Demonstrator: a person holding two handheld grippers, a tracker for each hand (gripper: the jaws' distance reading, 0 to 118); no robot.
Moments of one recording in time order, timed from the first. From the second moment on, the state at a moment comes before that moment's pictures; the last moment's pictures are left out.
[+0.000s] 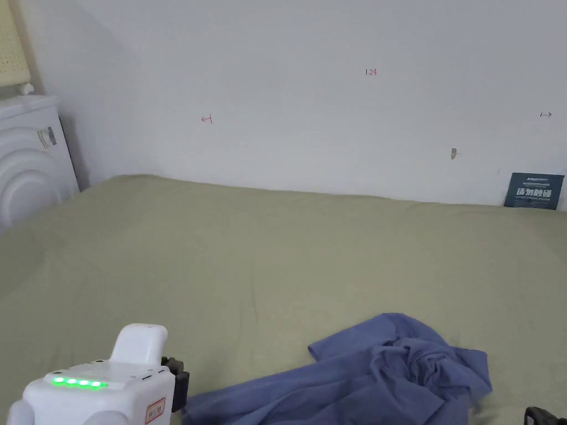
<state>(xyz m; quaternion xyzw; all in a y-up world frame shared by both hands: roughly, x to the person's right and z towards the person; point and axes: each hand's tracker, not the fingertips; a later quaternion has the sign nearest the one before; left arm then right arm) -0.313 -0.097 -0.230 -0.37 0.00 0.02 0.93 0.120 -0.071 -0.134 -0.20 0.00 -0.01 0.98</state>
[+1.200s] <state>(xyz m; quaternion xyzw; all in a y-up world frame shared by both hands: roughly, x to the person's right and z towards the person) -0.313 -0.201 -0.330 -0.49 -0.03 0.00 0.87 0.218 -0.221 -0.479 -0.48 -0.03 0.07 0.88</state>
